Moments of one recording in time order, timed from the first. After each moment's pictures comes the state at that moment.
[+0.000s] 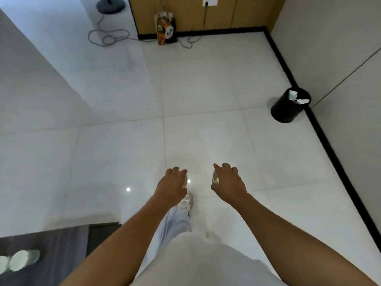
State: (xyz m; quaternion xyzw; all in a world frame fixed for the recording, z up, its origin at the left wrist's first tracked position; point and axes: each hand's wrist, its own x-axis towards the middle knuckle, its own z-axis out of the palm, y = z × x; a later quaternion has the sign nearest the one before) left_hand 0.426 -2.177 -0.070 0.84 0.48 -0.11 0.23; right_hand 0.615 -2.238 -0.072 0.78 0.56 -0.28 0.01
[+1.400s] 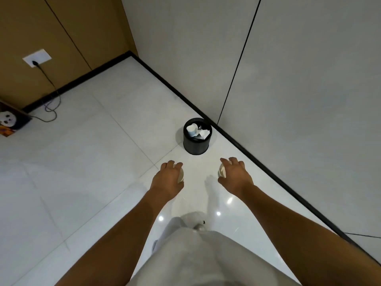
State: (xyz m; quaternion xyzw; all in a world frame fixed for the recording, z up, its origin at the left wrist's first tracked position) left_hand 1.159 -1.848 -0.069 0.94 0.22 -0.17 0.20; right_hand 1.293 -2.033 -0.075 0.93 0.26 -0.27 -0.07
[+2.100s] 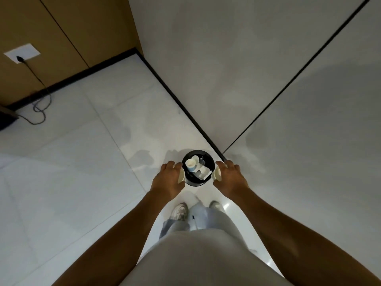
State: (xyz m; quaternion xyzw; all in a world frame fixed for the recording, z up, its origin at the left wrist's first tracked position) left_hand 1.447 -1.680 -0.105 0.90 0.29 -0.17 0.26; right_hand 1.588 -1.841 -0.103 0.90 0.31 -0.30 -0.05
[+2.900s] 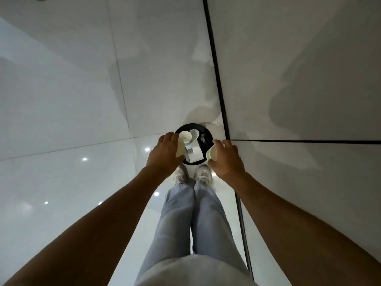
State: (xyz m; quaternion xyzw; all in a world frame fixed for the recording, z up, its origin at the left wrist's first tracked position) left_hand 1.579 -1.692 -0.258 0.78 0.52 -0.12 0.33; right_hand 1.753 -1.778 -0.258 0.79 0.45 -0.40 0.03
